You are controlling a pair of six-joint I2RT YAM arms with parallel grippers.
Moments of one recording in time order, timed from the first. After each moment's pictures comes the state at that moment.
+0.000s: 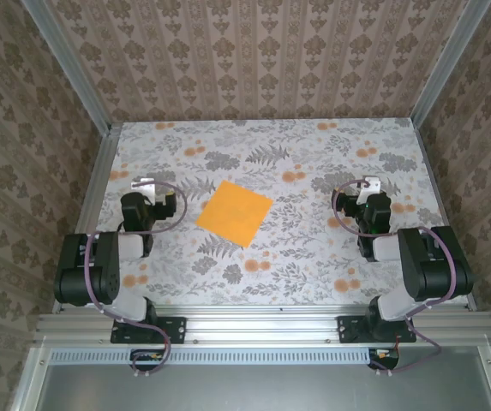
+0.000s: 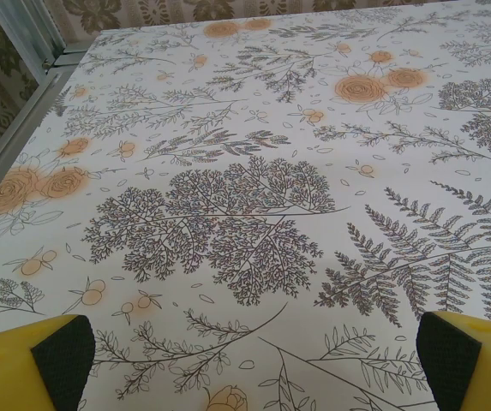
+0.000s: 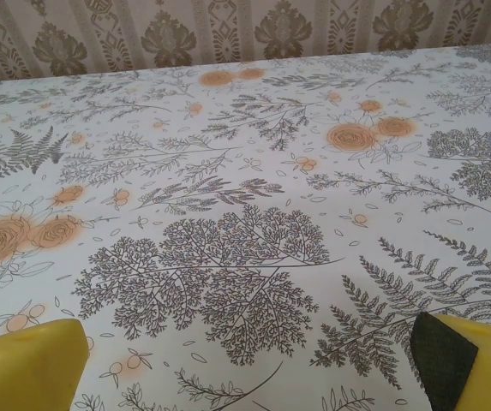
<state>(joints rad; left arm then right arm) -0.01 1.52 0.41 0.71 0.01 0.08 -0.02 1.55 0.35 0.88 0.03 0.07</state>
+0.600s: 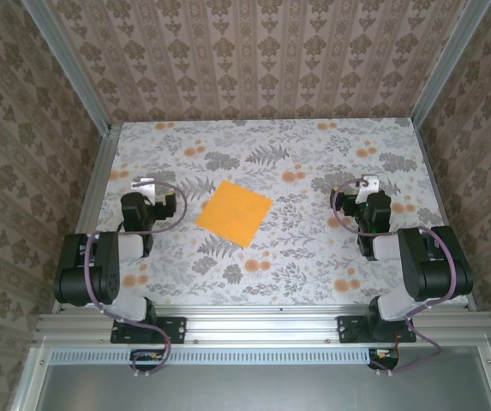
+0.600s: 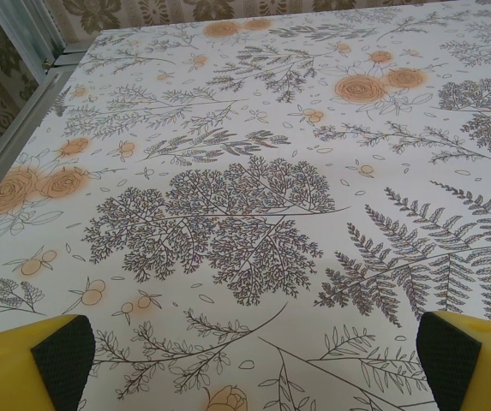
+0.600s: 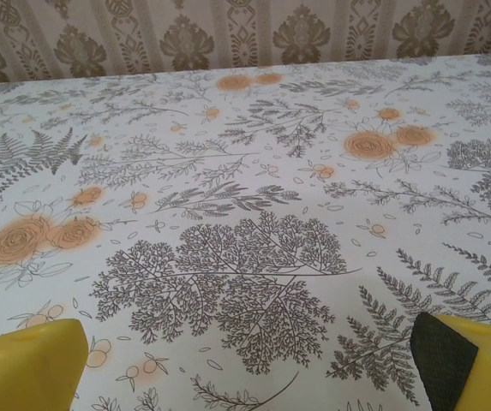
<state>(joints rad) -0.01 1.52 0.41 0.71 0.01 0.08 -0.02 1.55 0.36 0.87 -0.01 0.05</state>
